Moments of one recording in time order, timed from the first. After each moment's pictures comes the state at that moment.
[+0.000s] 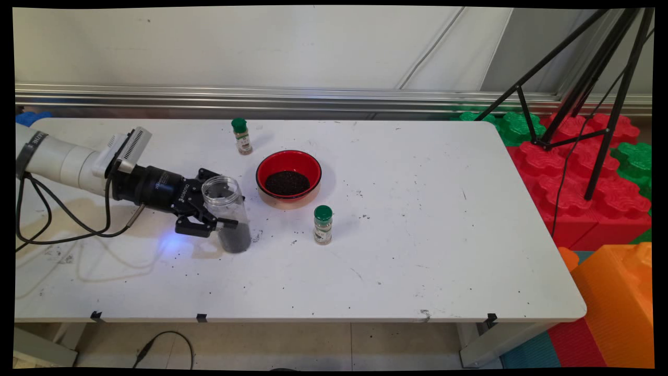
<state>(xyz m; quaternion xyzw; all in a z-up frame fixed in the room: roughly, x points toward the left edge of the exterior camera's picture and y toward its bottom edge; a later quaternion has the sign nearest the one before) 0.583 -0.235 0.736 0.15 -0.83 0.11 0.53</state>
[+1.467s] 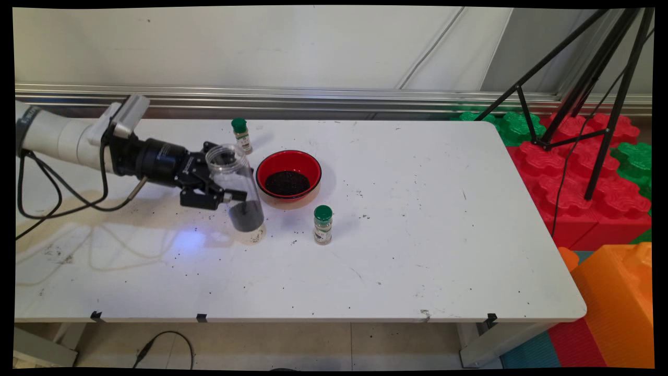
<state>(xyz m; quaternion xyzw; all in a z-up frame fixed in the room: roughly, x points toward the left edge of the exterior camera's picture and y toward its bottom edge) 0.571 -0.253 0.781 0.15 -0.80 0.11 0.57</state>
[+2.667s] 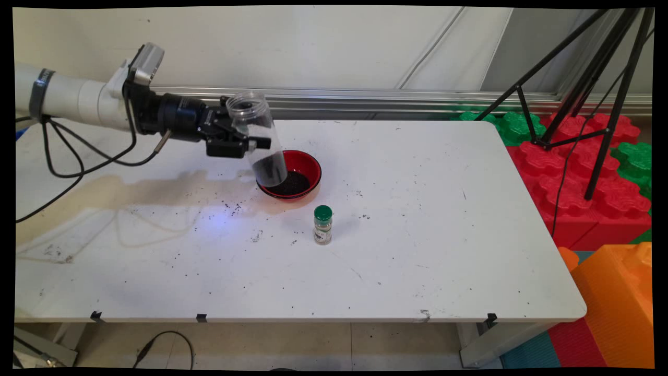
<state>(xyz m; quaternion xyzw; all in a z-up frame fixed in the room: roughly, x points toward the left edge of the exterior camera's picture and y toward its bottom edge) 0.555 -0.305 0.827 0.18 -0.77 0.15 0.59</state>
